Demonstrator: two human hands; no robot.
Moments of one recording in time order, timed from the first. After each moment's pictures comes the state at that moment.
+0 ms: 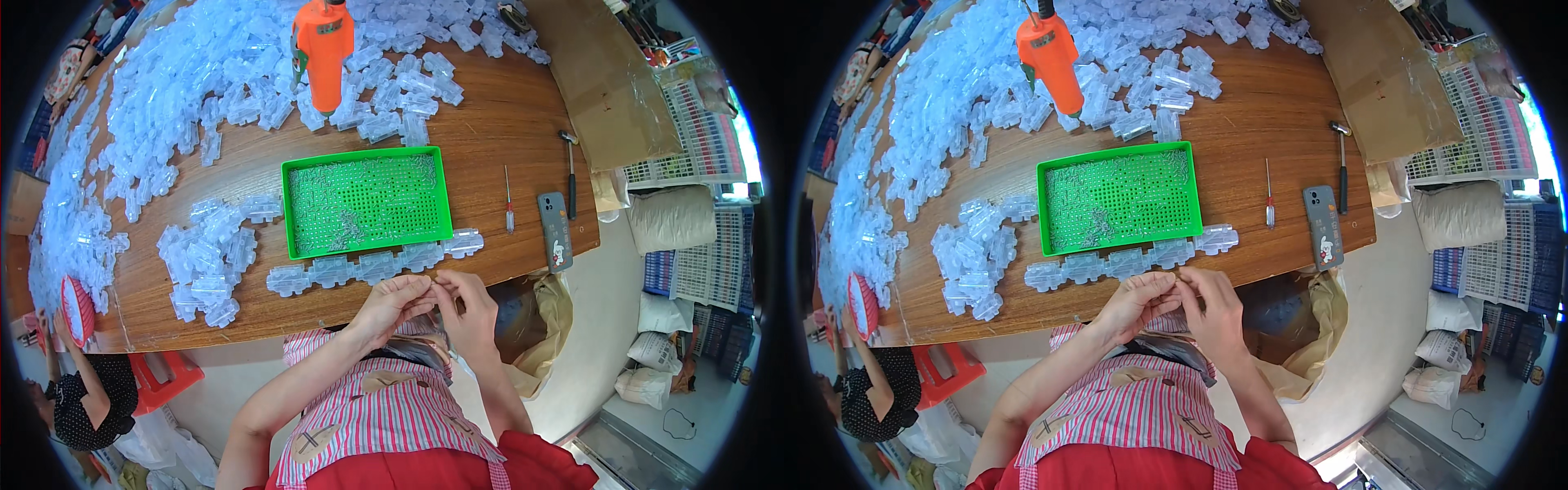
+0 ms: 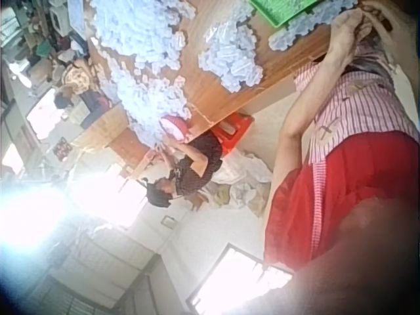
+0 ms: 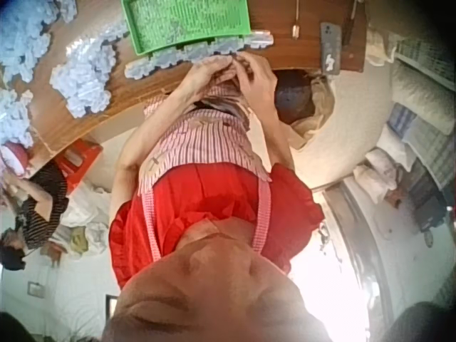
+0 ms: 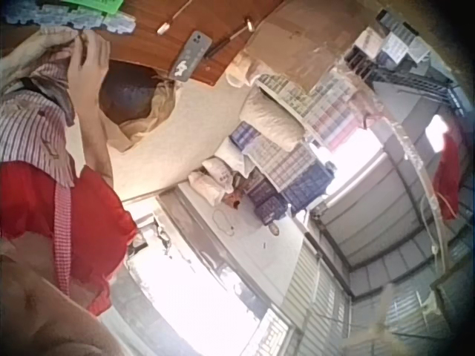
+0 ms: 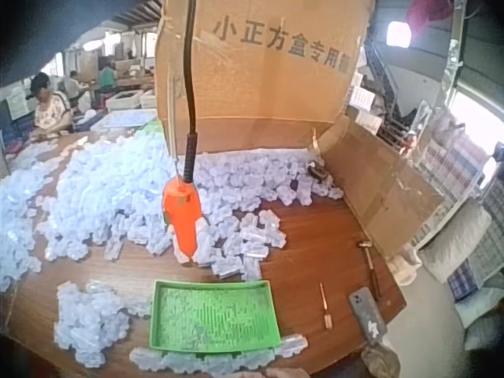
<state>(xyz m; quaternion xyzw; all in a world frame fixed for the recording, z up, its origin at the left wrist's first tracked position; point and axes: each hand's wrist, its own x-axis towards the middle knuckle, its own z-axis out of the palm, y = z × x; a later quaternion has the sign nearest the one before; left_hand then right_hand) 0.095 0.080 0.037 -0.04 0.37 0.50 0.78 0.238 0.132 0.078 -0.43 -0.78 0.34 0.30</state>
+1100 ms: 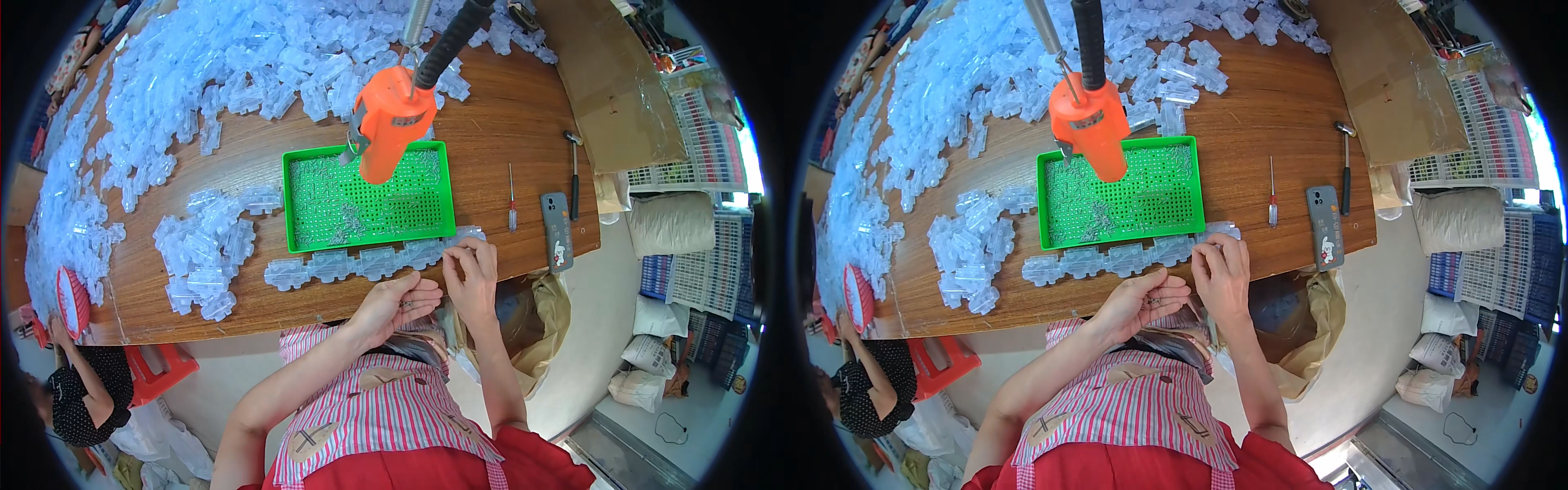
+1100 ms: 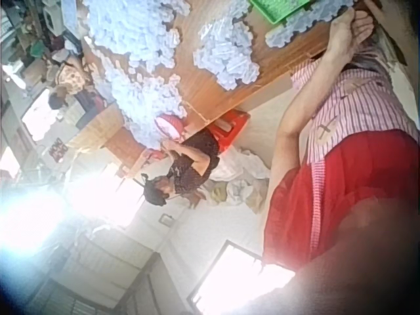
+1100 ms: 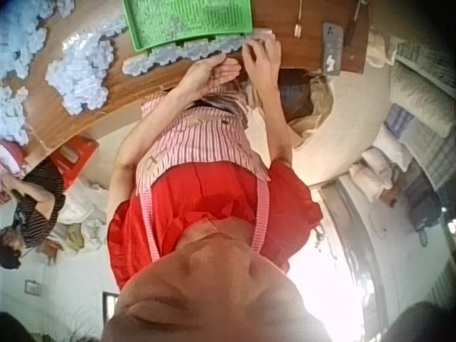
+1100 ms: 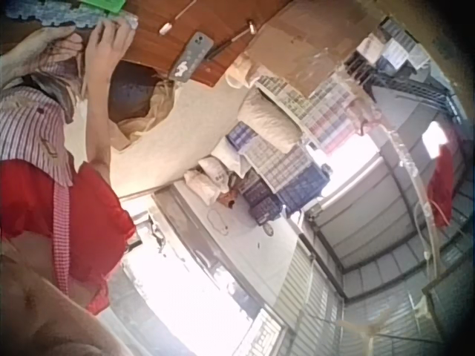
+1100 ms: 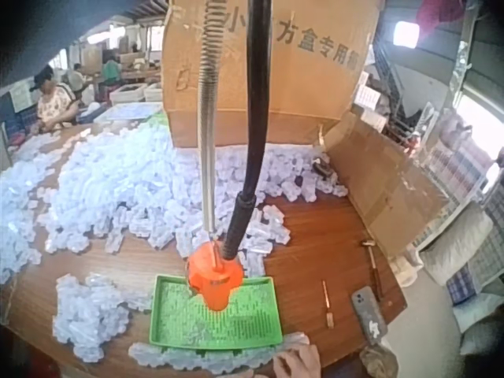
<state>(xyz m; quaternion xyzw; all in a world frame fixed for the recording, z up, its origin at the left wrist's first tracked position) 0.093 0.079 0.040 -0.08 0.39 0.46 0.79 0.243 0.173 0.034 -0.39 -0.86 0.15 0.29</state>
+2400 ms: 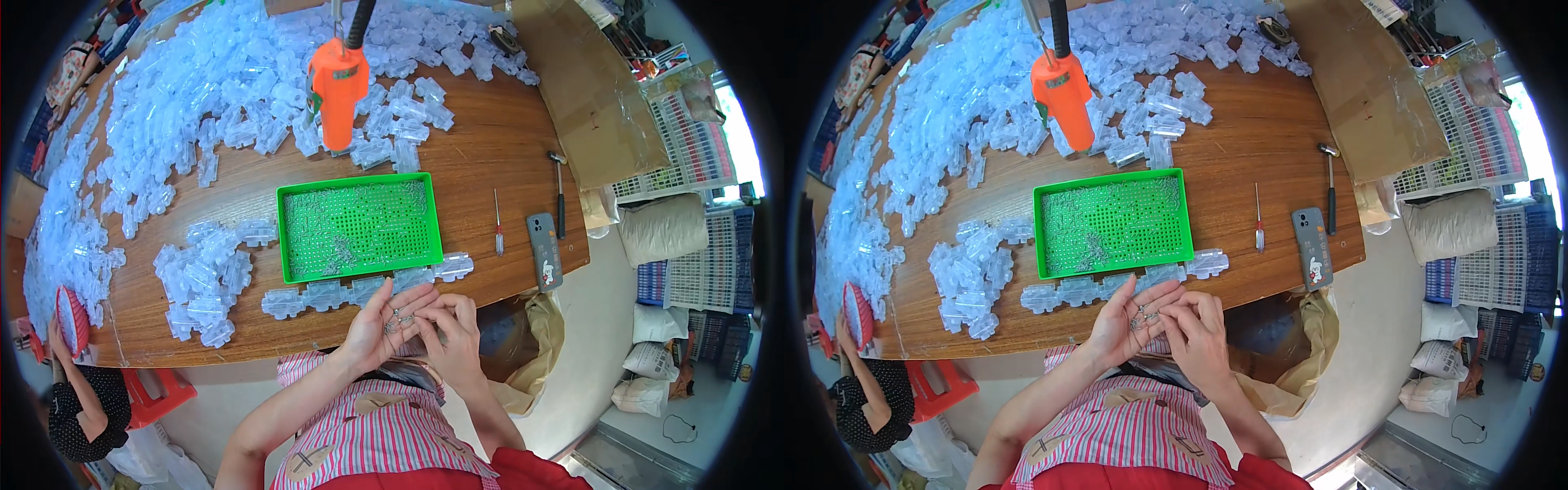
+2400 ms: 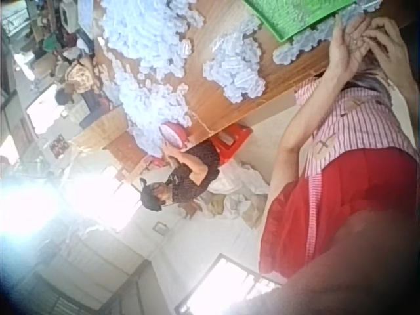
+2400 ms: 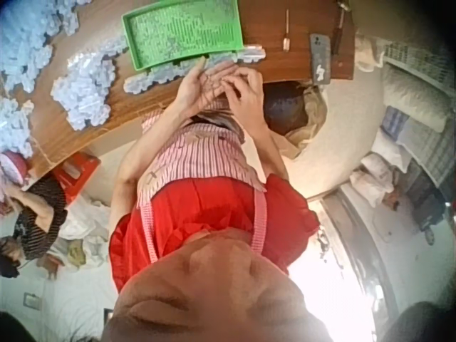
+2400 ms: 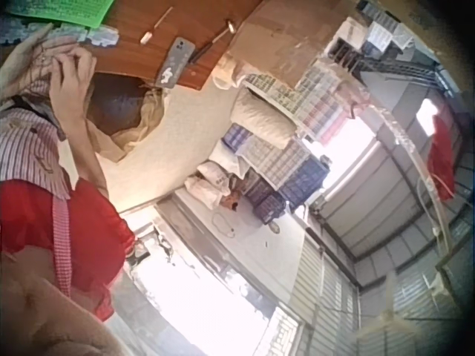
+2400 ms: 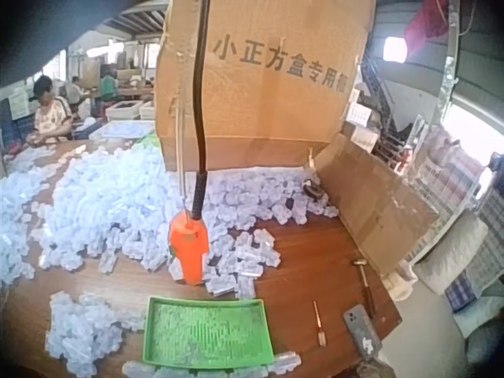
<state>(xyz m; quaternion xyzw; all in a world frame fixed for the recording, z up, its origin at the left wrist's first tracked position) 0.089 0.082 0.047 -0.11 0.20 0.56 0.80 0.237 0.123 0.086 -0.42 -0.82 0.30 0.25</state>
